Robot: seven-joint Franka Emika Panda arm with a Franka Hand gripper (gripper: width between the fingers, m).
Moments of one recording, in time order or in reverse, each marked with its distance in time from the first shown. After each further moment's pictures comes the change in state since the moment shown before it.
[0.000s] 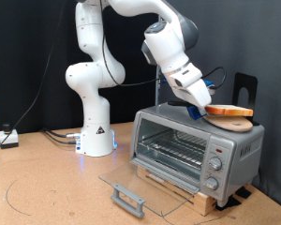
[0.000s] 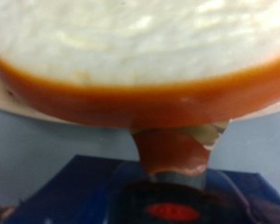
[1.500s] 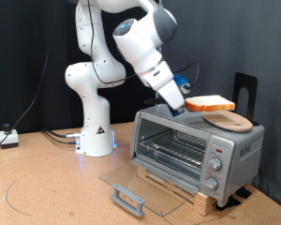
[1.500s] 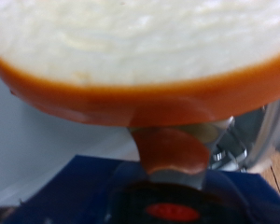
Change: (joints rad) arm -0.105 -0.073 -0.184 -0.019 -0.017 -0.270 -0.086
